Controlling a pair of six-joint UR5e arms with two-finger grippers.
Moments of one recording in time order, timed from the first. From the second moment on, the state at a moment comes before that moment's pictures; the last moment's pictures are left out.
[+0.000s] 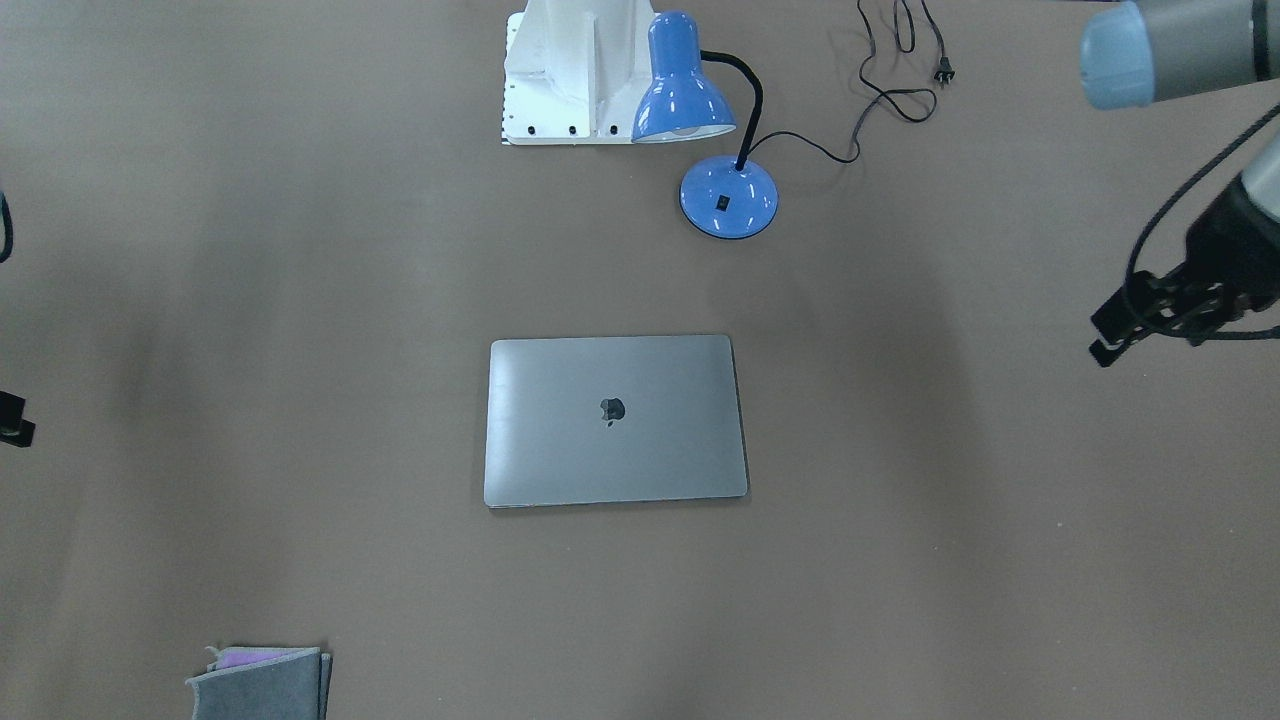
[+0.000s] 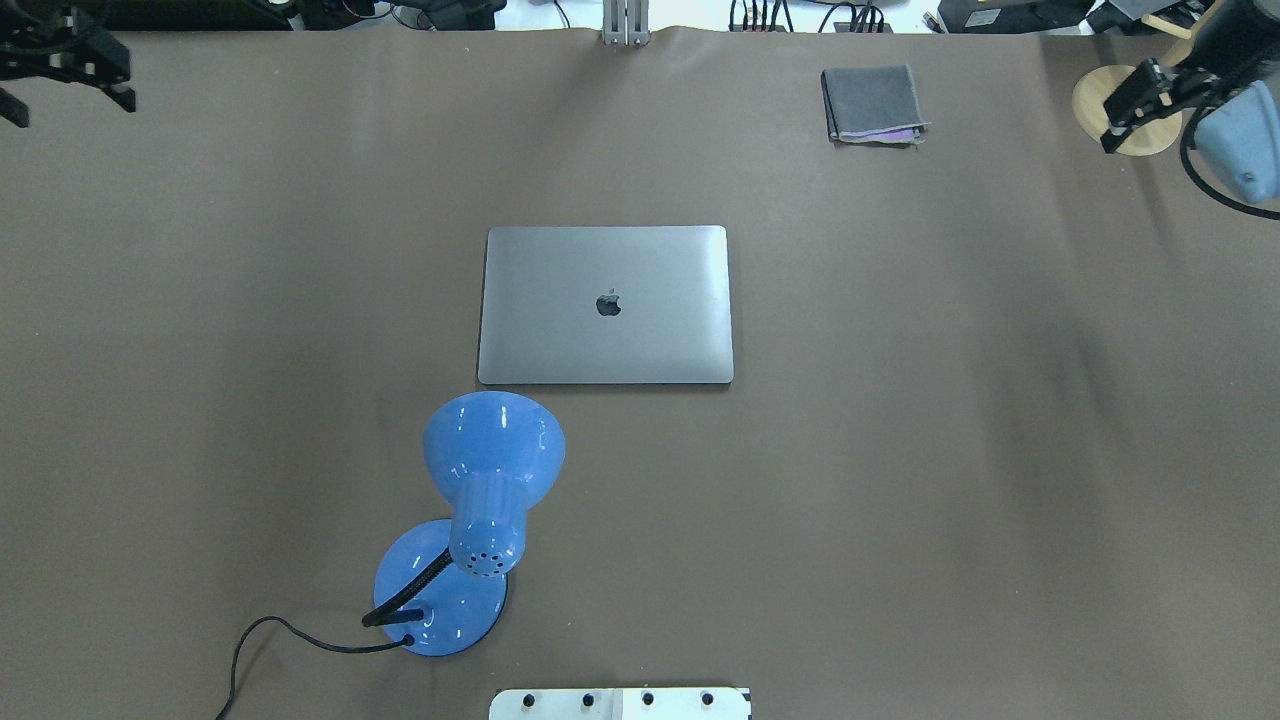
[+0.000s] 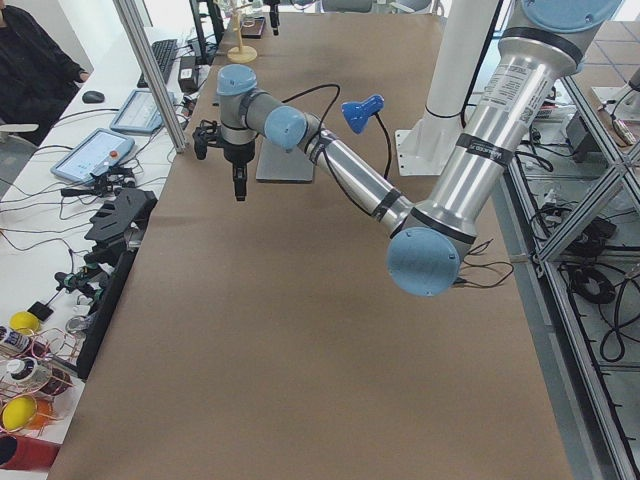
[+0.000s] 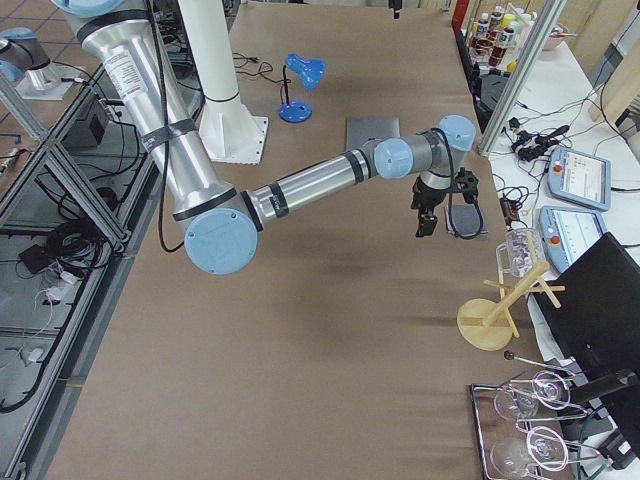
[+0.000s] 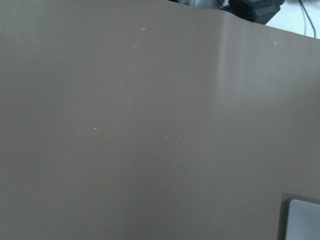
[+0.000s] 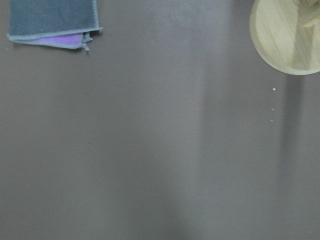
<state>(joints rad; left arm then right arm) -1.28 -1.93 -1.82 -1.40 -2.22 -0.66 1.32 -1.19 1.55 -1.75 2.34 0.20</state>
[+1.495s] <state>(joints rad) -1.52 -1.64 -1.68 -1.48 -2.33 -0.14 1.46 -1.43 1.55 -1.66 2.25 -0.09</state>
